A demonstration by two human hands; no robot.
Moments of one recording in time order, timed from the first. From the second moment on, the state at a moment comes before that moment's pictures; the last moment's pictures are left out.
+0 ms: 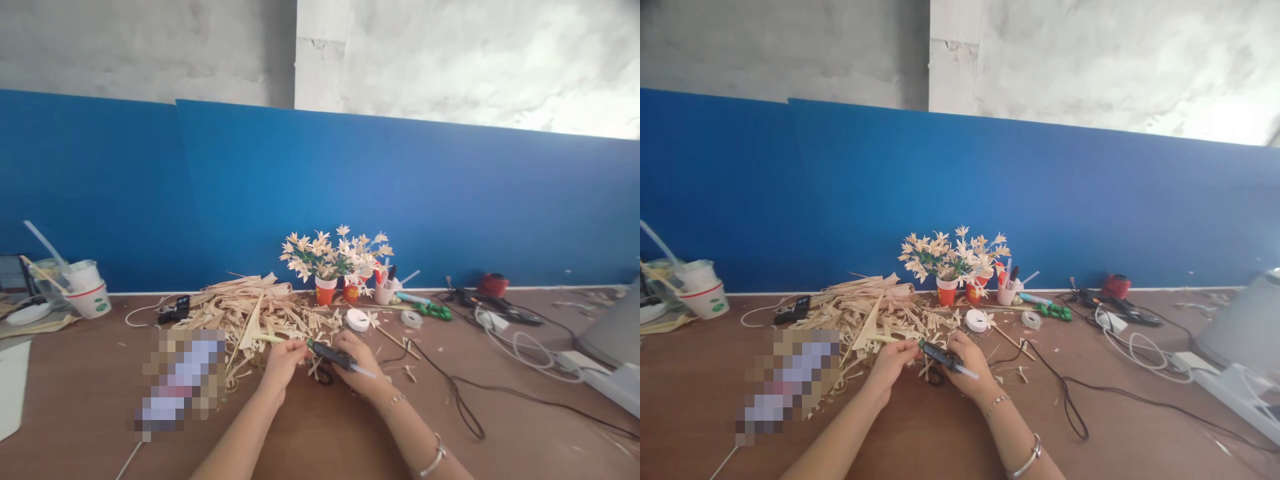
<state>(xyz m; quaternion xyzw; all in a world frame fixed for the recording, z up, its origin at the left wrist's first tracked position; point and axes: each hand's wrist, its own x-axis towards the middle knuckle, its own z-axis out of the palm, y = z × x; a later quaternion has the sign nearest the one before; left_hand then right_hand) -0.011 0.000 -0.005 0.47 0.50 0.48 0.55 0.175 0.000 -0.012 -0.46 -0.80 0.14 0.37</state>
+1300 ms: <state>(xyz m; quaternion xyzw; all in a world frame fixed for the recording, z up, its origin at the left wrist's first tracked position) -0.011 -0.001 -0.005 0.47 0.51 0.48 0.54 0.174 -0.001 -0.011 -0.46 -0.80 0.13 0.38</state>
